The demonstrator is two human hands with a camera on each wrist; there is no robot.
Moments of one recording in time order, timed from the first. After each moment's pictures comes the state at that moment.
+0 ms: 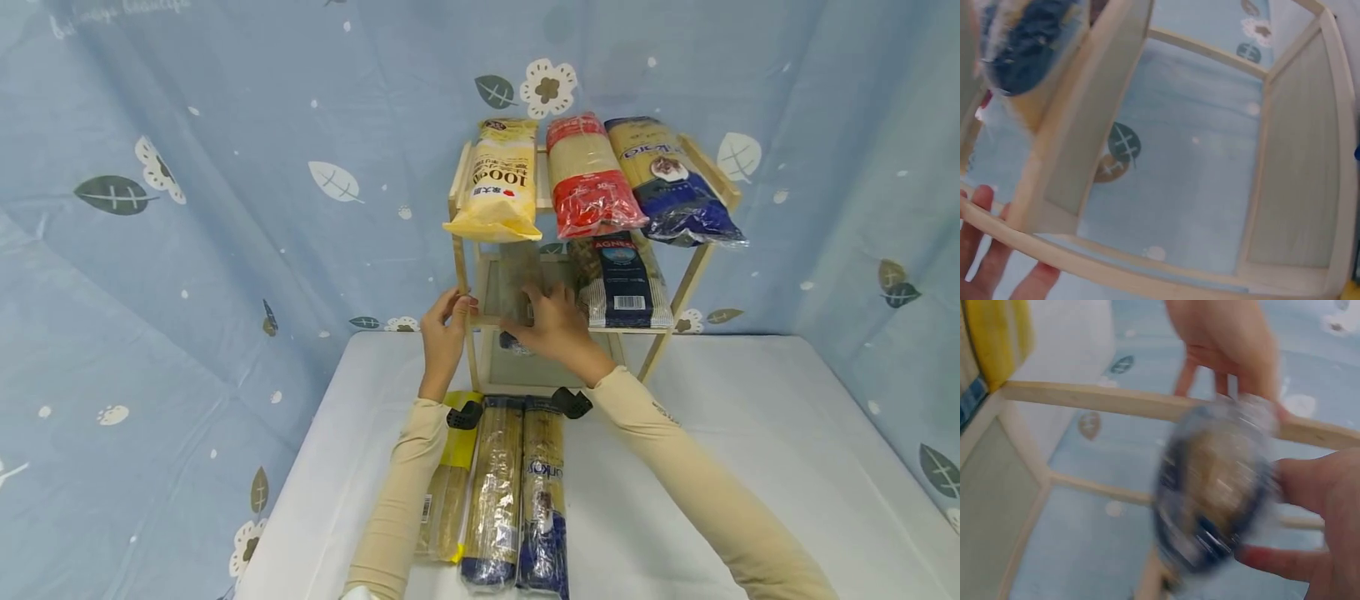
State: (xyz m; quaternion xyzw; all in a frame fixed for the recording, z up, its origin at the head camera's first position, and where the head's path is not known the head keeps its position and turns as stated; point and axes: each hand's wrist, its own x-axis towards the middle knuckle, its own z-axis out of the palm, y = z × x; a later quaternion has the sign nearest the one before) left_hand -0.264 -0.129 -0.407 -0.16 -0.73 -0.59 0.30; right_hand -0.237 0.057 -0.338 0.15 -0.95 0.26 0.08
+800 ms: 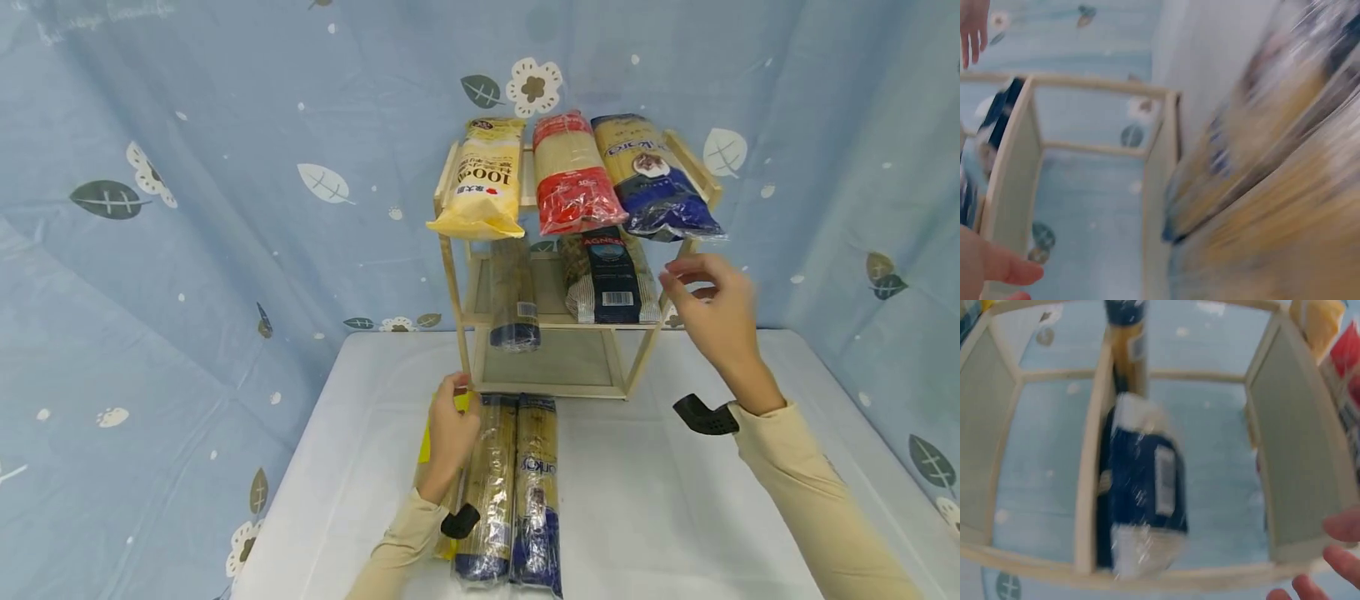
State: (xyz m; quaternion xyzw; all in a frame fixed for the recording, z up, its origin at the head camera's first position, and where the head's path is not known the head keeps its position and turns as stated) left_hand -0.156 -0.103 -0.470 -0.03 -0.83 -0.51 0.21; right_hand -0.186 0.207 -0.301 0.08 -0.83 0.43 0.34
